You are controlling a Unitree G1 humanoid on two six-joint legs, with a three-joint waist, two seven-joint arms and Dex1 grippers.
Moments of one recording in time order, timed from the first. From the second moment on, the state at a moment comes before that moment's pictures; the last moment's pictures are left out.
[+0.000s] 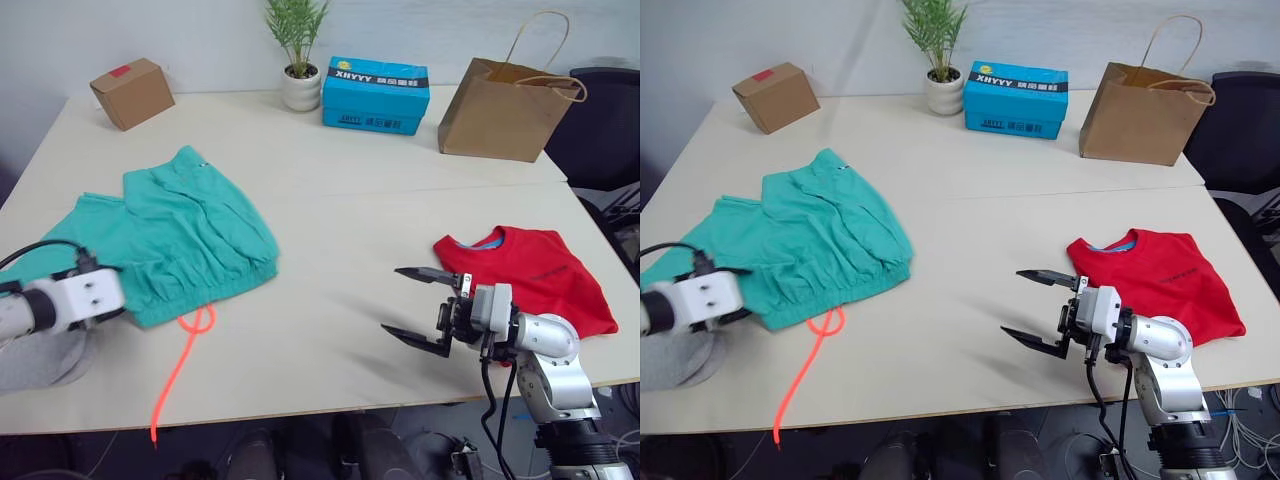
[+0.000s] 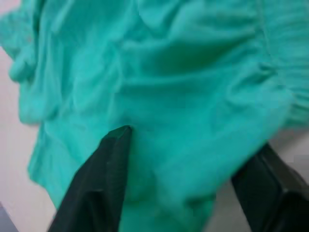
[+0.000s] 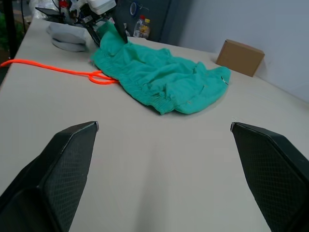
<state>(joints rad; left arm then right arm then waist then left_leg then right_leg) -0.06 1.06 0.26 0.13 0.11 -0.18 -0.81 -0.13 -0.52 -0.04 -0.06 0.44 -0.27 1.19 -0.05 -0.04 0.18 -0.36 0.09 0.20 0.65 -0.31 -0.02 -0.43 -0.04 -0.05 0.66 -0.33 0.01</state>
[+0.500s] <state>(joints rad) -0.51 0.64 -0.09 -0.09 -0.25 0.29 -0.97 -0.16 -0.62 -0.06 -0.14 0.41 -0.11 1.04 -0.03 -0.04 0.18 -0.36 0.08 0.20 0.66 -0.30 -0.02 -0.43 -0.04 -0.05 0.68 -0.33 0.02</state>
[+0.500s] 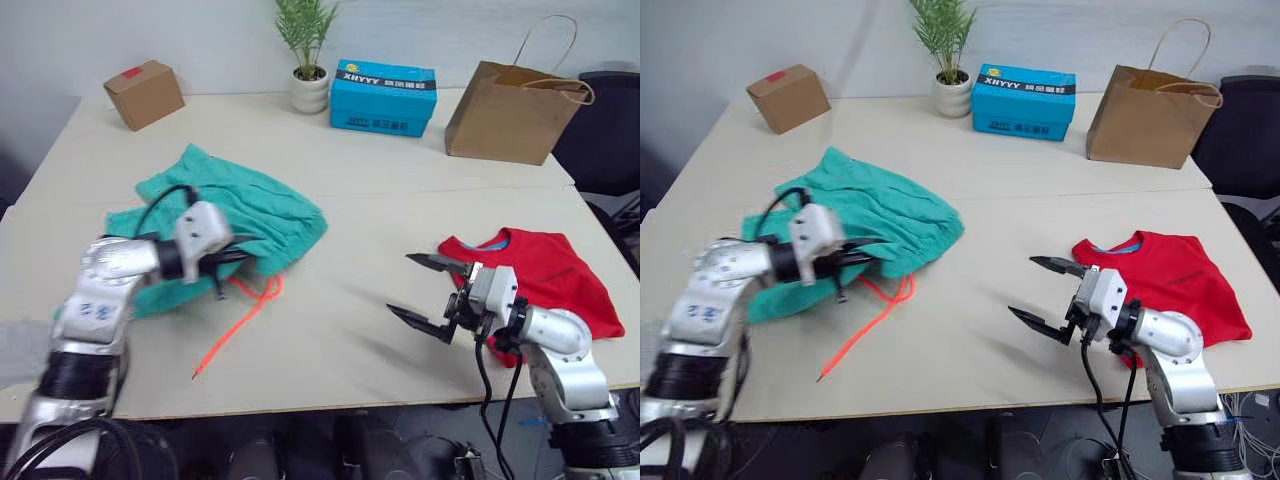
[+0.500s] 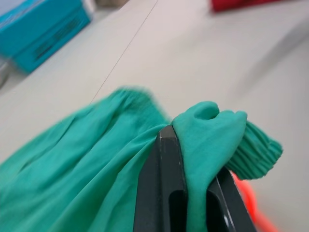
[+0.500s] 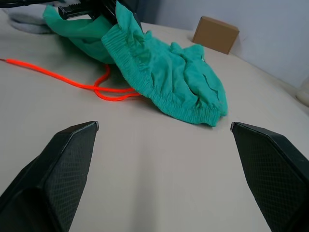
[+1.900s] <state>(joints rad) -0.36 0.59 -0.01 -0.20 -0.41 0.31 -1.13 0.13 -0.67 -0.03 -0.56 0.39 0.37 0.77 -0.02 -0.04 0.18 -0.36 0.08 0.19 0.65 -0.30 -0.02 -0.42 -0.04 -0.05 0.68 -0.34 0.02</state>
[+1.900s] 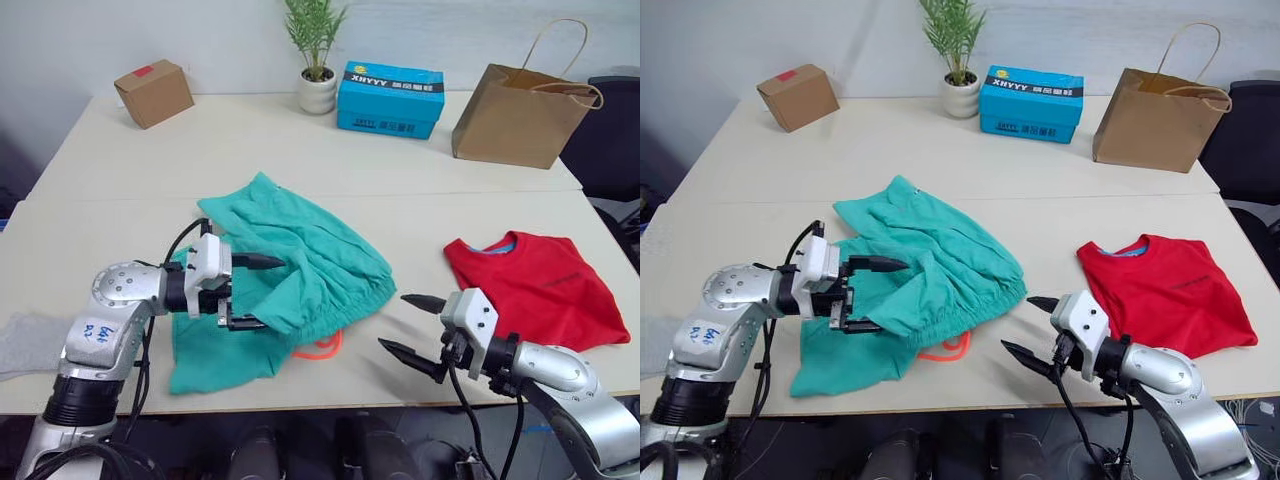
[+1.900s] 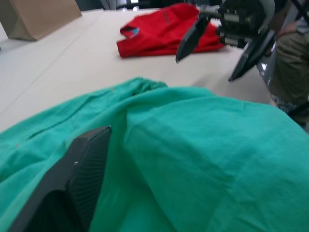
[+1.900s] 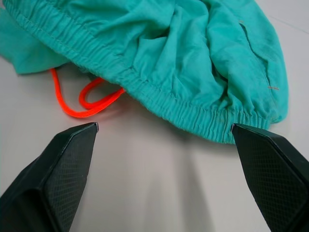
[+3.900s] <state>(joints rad) -0.70 0.20 -0.27 0.23 -0.19 0.23 -0.98 0.09 -0.53 -0.04 -0.70 0.46 0.58 0.58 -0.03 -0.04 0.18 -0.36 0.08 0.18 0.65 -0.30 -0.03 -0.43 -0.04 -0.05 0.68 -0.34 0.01</state>
